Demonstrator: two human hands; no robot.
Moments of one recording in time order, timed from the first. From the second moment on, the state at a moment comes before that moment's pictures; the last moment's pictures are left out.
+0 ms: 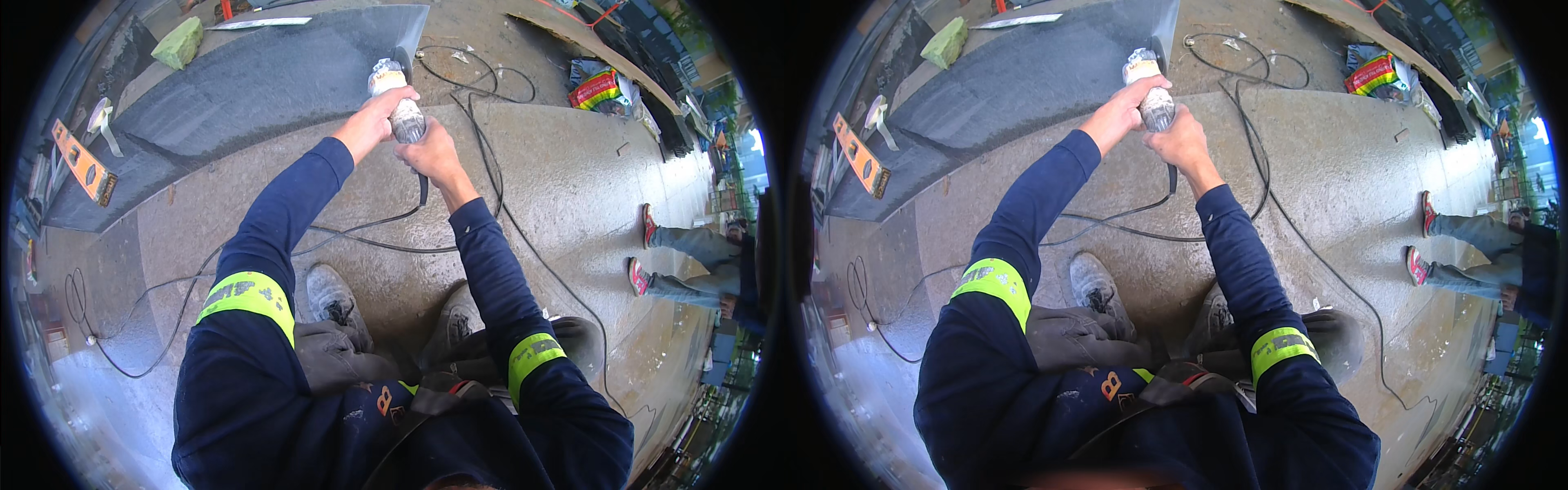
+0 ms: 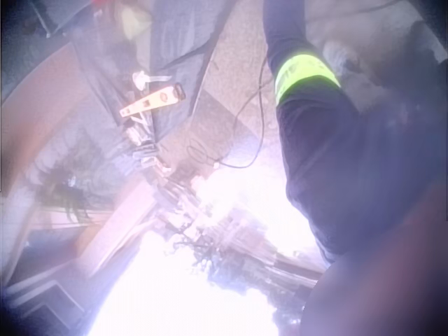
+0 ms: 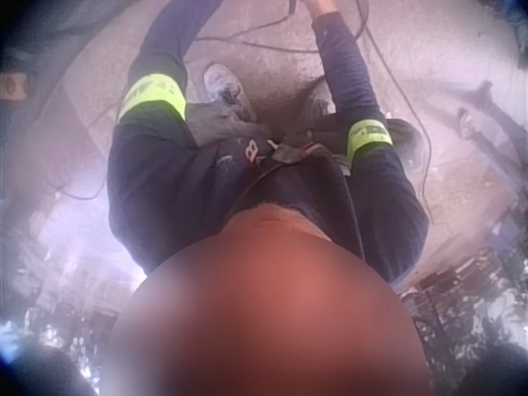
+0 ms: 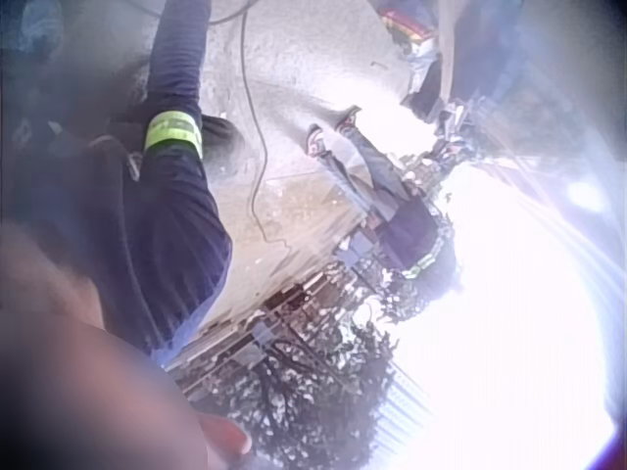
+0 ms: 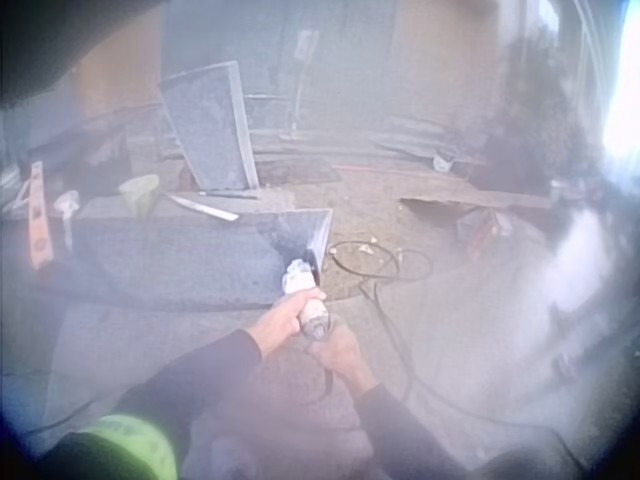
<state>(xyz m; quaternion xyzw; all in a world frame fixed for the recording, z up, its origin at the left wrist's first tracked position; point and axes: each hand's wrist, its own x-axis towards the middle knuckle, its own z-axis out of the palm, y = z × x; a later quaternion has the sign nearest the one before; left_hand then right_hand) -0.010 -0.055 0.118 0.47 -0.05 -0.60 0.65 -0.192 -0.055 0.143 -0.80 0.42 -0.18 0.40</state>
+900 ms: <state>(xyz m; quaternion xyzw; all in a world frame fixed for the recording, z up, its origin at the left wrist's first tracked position) 0.006 -0.061 0.084 0.46 -0.03 -0.60 0.66 -0.173 -0.068 0.109 -0.80 0.43 -0.16 0.38</state>
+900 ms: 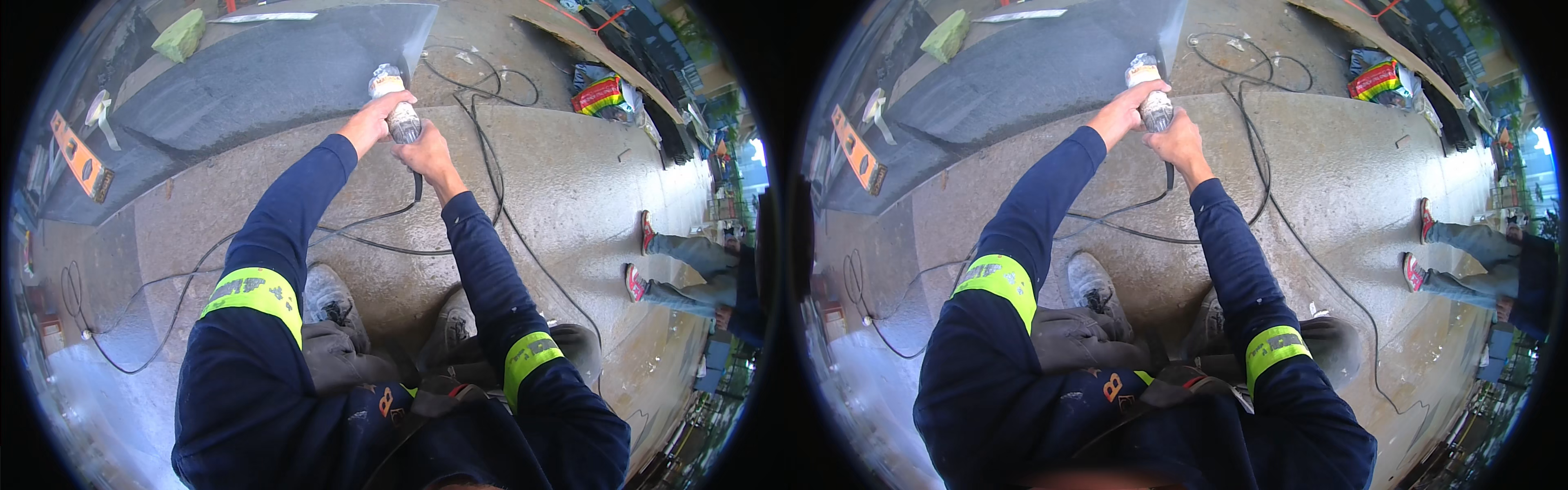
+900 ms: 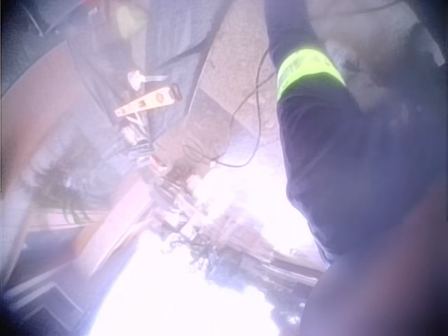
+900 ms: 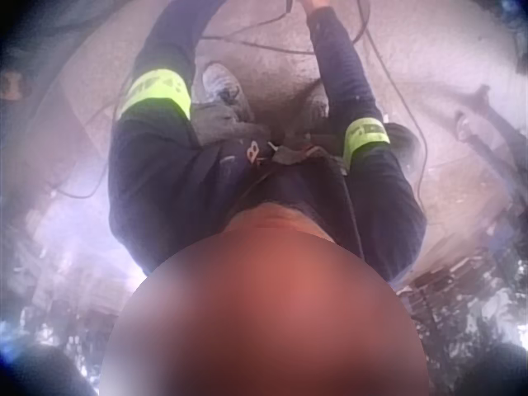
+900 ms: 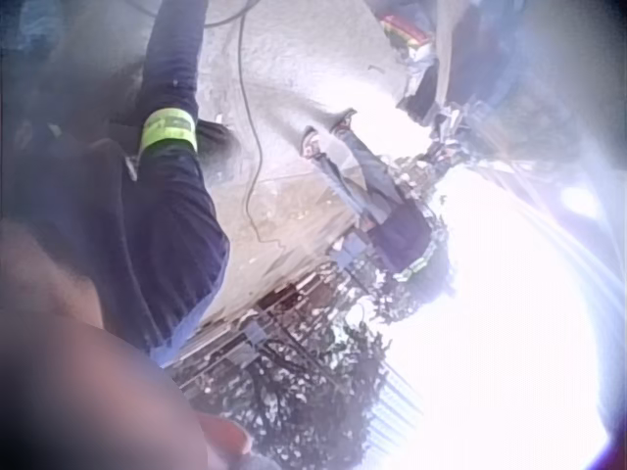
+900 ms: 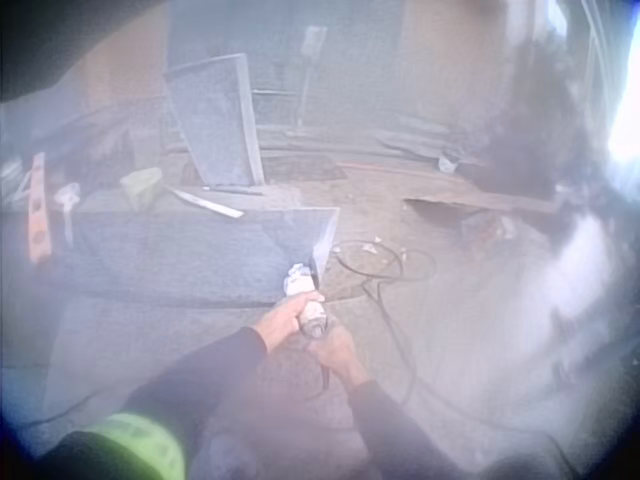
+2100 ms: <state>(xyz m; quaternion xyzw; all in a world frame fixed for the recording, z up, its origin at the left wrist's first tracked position) -0.010 -0.049 0.108 0.45 -0.06 -0.58 0.67 -0.193 -0.050 0.136 -0.81 0.43 -0.17 0.37</state>
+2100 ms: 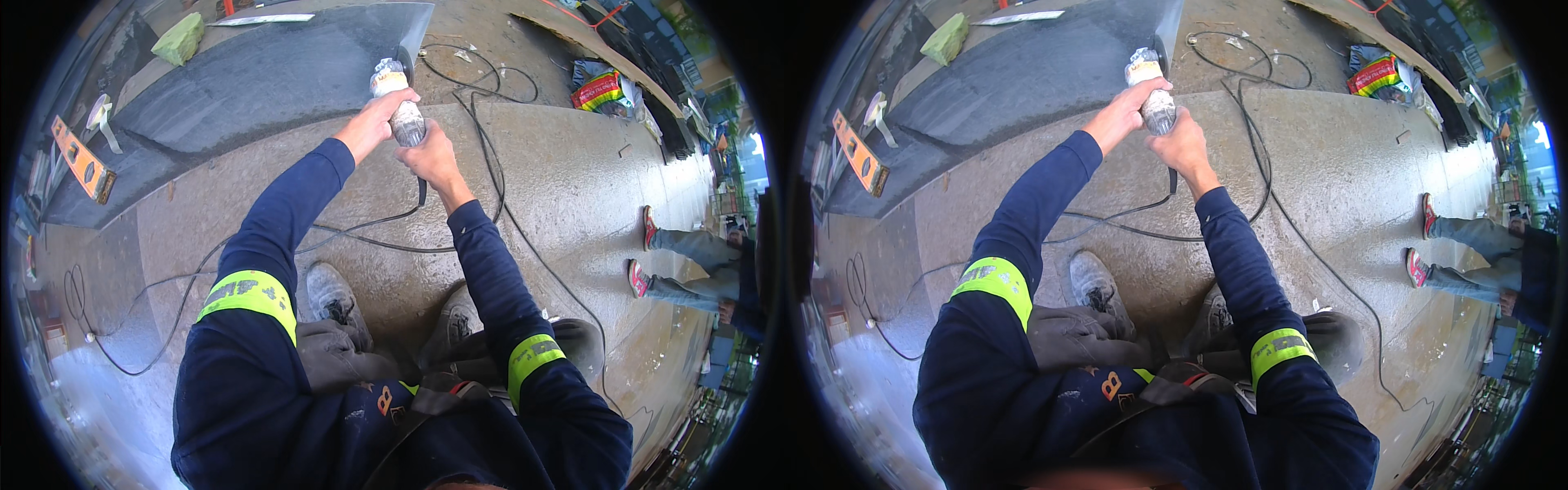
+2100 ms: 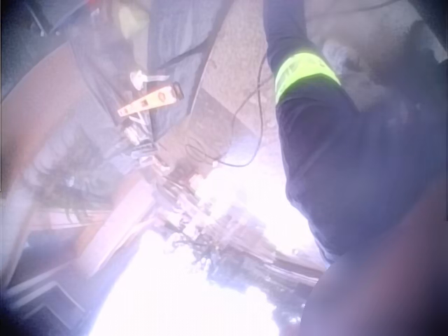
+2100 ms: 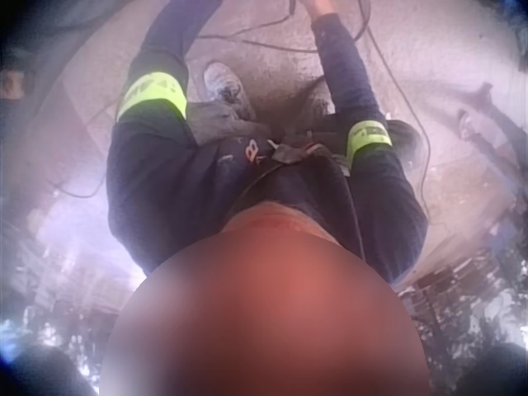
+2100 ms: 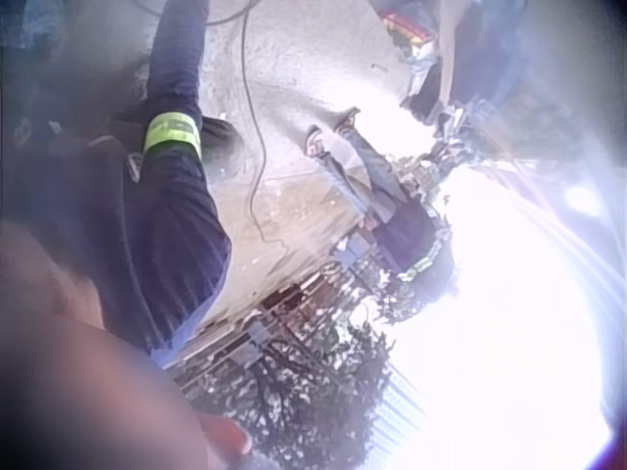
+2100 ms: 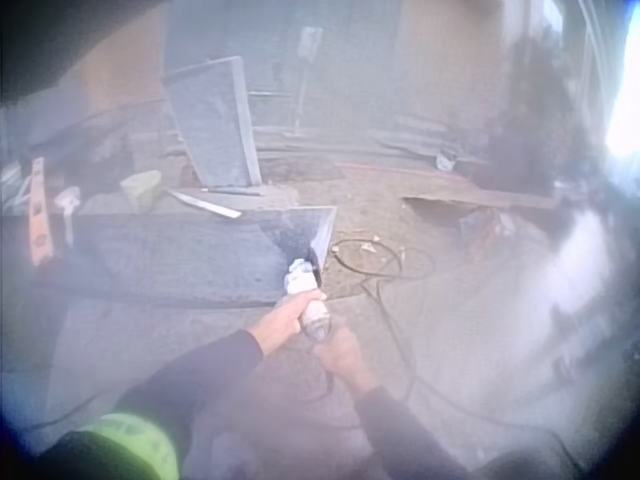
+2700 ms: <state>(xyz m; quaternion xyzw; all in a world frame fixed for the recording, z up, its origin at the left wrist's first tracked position) 0.006 -0.062 0.085 0.43 -0.03 -0.61 0.67 -0.177 -0.065 0.118 -0.81 0.43 -0.15 0.37</state>
